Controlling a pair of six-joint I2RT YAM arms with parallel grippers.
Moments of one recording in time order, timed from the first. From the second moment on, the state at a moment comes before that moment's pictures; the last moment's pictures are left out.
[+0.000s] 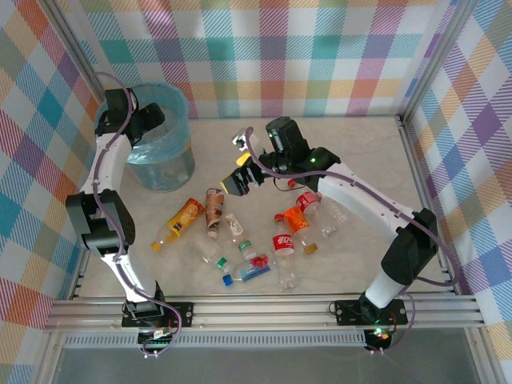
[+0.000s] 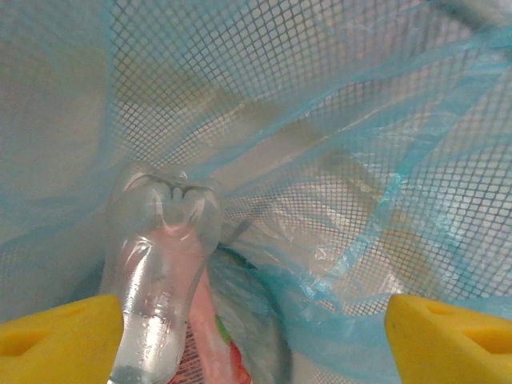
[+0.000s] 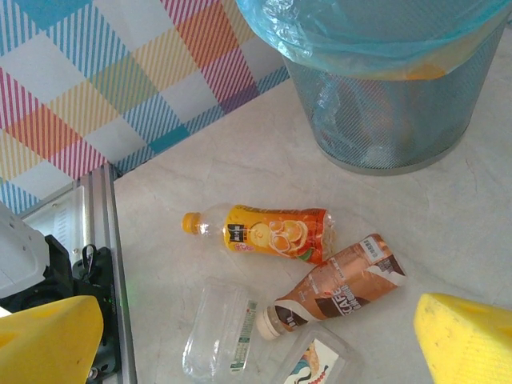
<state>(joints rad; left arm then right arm) 0.13 1.84 1.72 -0.50 0.03 -0.37 0.75 1.64 1.57 -0.50 -0.55 0.03</state>
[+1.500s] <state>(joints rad) -0.50 1.31 1.45 -0.62 -0.03 -0.26 0.24 1.76 1.22 -0.73 -0.04 0.09</state>
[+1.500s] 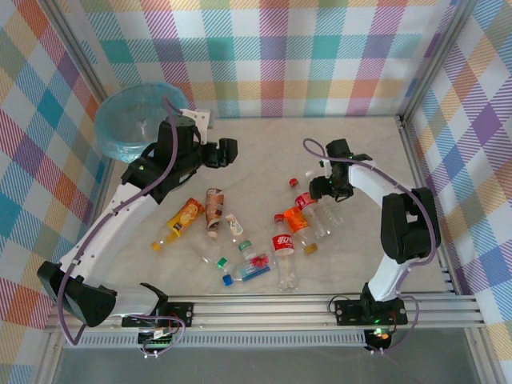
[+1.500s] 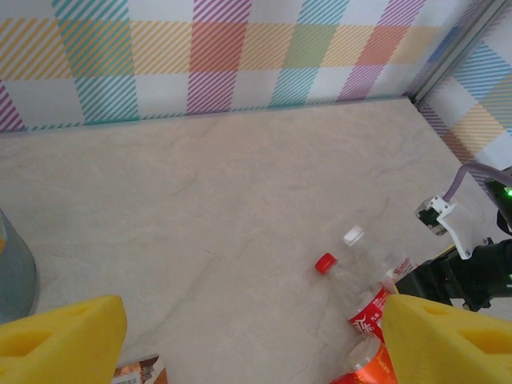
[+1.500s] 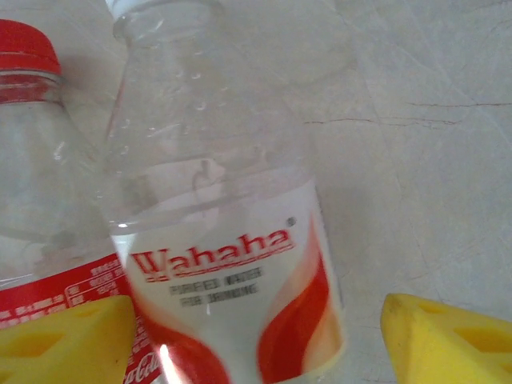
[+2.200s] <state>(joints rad) -0.50 1.33 1.44 -0.62 -0.03 -0.27 0.22 1.80 1.22 -0.71 -0.03 0.08</state>
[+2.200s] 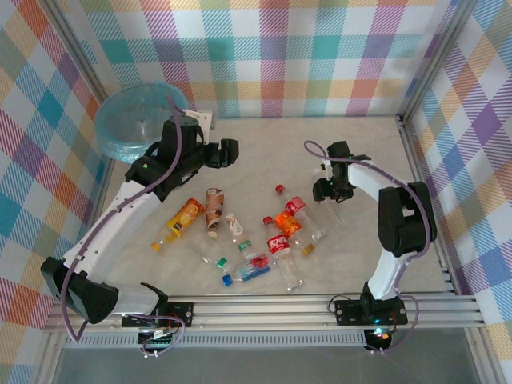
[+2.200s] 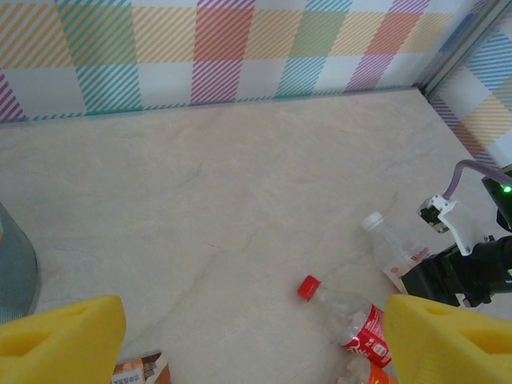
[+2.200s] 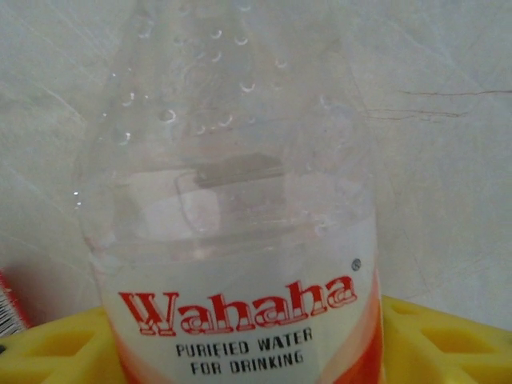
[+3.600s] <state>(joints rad) -0.52 1.40 1.48 -0.38 0.39 -0.56 0.56 1.40 1.37 -0.52 -0.61 0.03</state>
